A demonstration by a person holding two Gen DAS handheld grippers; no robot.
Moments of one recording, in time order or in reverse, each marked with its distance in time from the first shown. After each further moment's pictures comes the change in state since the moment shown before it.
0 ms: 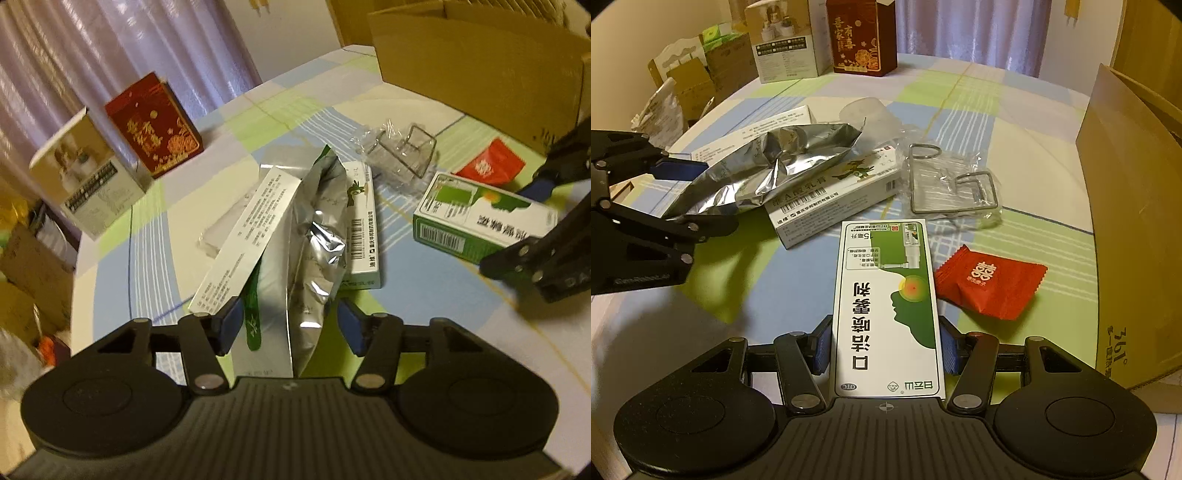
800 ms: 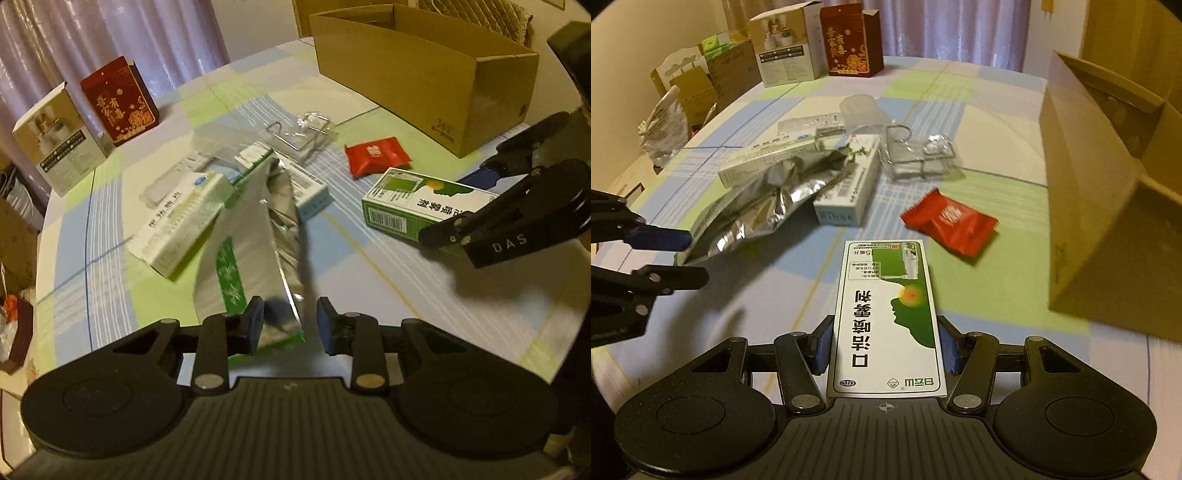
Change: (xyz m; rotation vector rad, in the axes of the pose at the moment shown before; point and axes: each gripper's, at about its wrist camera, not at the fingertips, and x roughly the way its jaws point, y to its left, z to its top) left arm -0.081 -0.063 -0.034 -0.120 0.064 -0.152; right arm -0.063 -0.011 -0.052 0.043 -0.010 0.001
